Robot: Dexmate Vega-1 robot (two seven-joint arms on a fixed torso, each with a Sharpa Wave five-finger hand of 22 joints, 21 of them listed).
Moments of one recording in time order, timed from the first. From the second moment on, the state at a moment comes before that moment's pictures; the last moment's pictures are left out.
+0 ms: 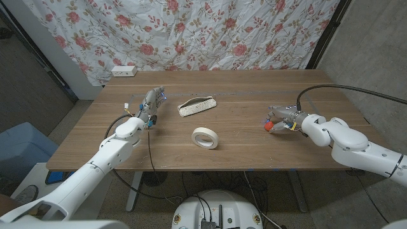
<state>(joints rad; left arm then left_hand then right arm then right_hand) 0.94 0.63 0.33 -1.52 -0.64 -0.08 0.15 0.06 0.09 0.73 -0.03 0.19 0.09 -0.02 0.18 0.17 0.04 -0.05 0.19 0.17 -0.01 -0.03 0.17 0.17 0.09 0.01 0.19 0.17 -0.99 -1.16 -0.55 -2.05 -0.68 -0.39 0.26 0.84 -0.10 0.44 -0.18 0.18 0.50 -0.21 0.55 0.27 0.02 -0.03 0.22 0.20 0.04 0.01 0.26 0.23 0.34 0.04 0.20 0.16</state>
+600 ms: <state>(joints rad) 0.96 0.63 0.33 -1.53 -0.64 -0.08 0.16 0.06 0.09 0.73 -0.02 0.19 0.09 -0.02 0.18 0.17 0.04 -0.05 0.19 0.17 -0.01 -0.03 0.17 0.17 0.09 0.01 0.19 0.17 -1.02 -1.16 -0.54 -2.03 -0.70 -0.36 0.17 0.87 -0.09 0.44 -0.17 0.18 0.61 -0.22 0.61 0.28 0.08 -0.05 0.22 0.20 0.08 -0.01 0.27 0.23 0.37 0.01 0.20 0.16</state>
